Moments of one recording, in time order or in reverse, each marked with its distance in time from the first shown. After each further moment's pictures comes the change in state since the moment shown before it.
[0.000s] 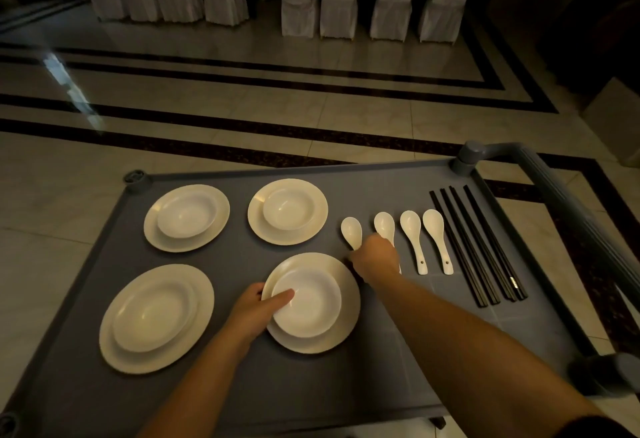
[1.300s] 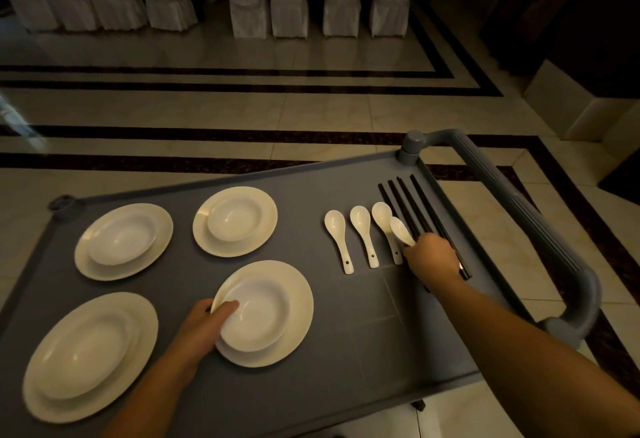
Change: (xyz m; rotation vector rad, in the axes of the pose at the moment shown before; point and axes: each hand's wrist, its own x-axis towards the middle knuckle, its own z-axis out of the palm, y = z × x) left_hand 0.012 -0.004 0.004 0.129 0.072 -0.018; right_hand 0.024 0.164 -0.073 0.044 0.253 0.195
